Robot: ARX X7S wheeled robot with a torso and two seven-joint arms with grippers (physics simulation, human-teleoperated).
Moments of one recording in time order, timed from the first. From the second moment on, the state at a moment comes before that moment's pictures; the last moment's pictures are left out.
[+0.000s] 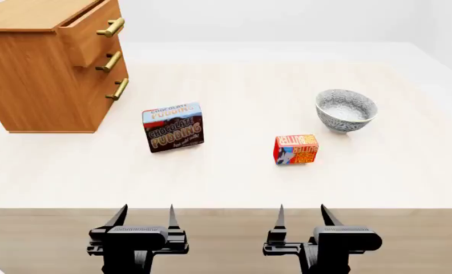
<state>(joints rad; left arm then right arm) 0.00 0.00 0.00 0.00 0.00 0.00 0.00 0.00 0.00 0.00 0.00 0.00 0.00 0.00</state>
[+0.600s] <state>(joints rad) -0.01 -0.06 0.07 0.00 -0.06 -0.01 -0.07 0.01 0.06 -0.07 0.01 0.07 0.01 0.07</state>
